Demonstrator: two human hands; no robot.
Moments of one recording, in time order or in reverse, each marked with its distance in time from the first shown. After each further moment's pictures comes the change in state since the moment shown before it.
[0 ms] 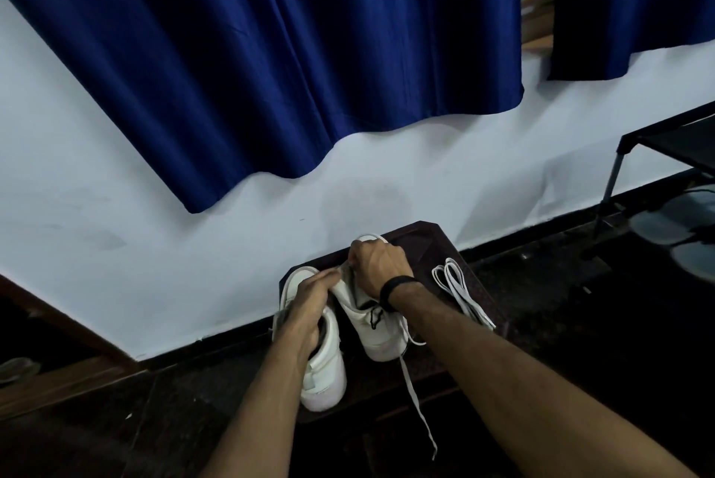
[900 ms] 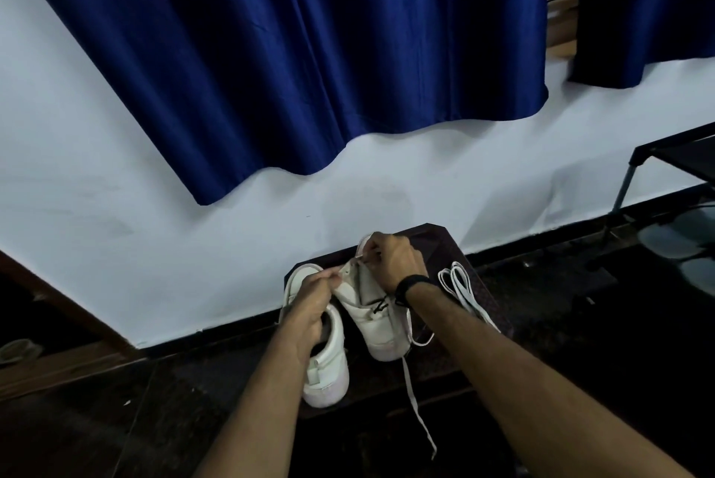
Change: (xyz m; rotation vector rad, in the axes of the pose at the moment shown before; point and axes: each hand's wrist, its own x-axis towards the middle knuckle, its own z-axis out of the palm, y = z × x) left_hand 0.004 -0.001 -0.003 -0.028 0.052 0.001; right_hand -0.004 0.008 -0.012 0.301 -0.024 0.190
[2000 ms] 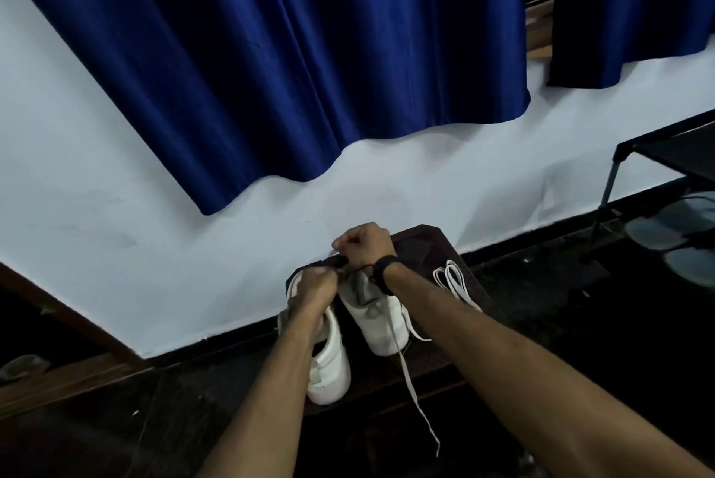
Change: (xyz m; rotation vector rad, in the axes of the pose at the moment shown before) left_hand -0.039 0.044 0.022 0.552 0.264 0.101; right_hand 0.017 -0.041 -0.005 0.451 -0.080 0.170
